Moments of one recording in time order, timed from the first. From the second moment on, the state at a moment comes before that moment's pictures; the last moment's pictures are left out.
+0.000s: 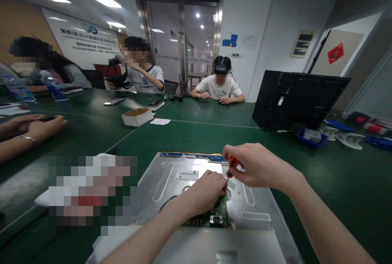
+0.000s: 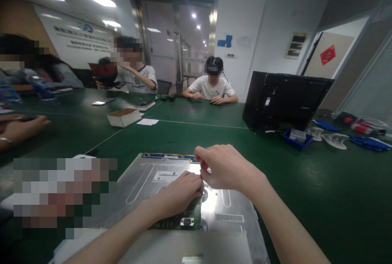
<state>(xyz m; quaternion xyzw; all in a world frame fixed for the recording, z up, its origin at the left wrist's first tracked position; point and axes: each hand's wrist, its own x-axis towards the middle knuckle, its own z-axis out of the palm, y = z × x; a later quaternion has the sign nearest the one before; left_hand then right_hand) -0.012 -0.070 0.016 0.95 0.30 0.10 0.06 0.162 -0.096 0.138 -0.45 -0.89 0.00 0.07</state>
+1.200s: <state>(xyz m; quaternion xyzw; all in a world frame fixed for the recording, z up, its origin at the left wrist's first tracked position) -0.011 -0.066 0.013 0.94 0.31 0.10 0.07 0.164 -0.094 0.136 -0.46 -0.88 0.00 0.07</state>
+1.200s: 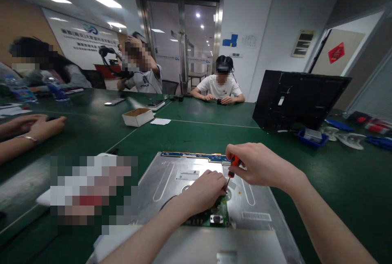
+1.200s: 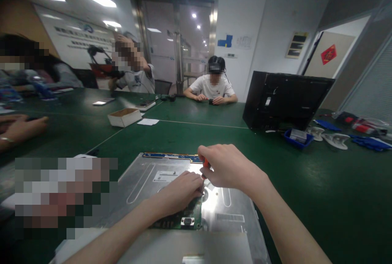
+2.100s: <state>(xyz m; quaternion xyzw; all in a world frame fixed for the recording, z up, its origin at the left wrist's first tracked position) -0.012 -0.063 0.012 0.94 0.31 0.08 0.09 0.163 -0.089 0.135 -0.48 -0.88 -0.04 0.07</state>
